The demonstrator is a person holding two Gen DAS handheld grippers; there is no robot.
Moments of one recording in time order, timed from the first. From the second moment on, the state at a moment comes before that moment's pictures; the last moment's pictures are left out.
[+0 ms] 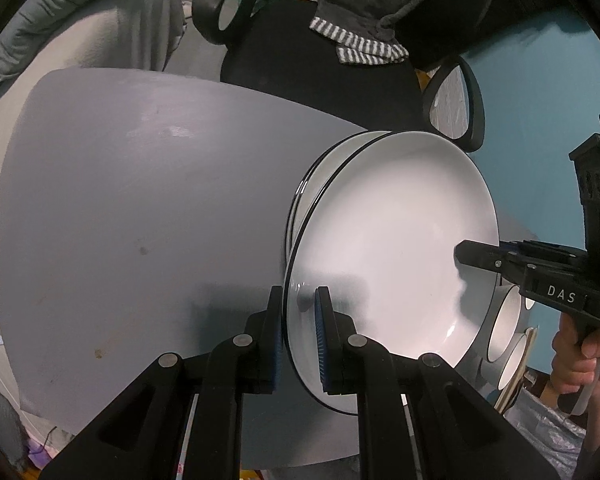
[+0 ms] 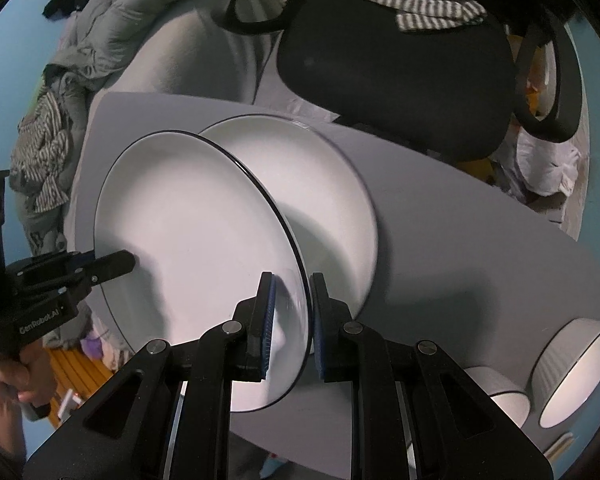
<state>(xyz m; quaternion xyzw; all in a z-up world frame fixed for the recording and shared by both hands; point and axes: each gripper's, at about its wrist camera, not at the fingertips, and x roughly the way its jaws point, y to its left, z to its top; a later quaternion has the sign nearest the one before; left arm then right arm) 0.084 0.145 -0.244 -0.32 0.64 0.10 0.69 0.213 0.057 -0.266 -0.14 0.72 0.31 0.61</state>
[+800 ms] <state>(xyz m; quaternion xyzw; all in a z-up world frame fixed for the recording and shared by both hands) 0.118 0.135 -0.264 -0.29 0.68 0.14 0.66 0.243 0.061 -0.295 -0.14 0.74 0.30 0.58</state>
